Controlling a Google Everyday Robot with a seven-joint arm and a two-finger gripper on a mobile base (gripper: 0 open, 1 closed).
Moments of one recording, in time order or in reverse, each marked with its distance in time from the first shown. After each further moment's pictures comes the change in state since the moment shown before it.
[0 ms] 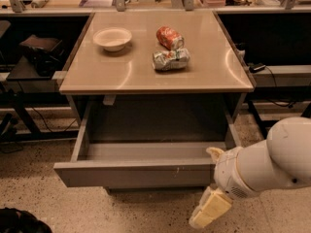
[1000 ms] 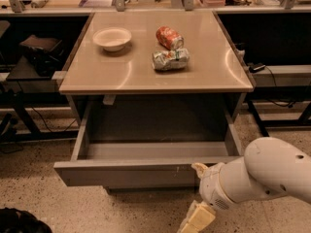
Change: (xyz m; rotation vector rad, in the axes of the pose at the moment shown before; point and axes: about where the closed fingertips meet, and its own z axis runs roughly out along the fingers) arm 0.013 0.022 0.062 -0.103 -0.040 0.013
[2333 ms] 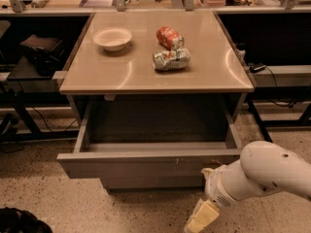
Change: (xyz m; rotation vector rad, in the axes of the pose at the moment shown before) arm 0.047 -0.030 0.031 0.002 0.083 0.096
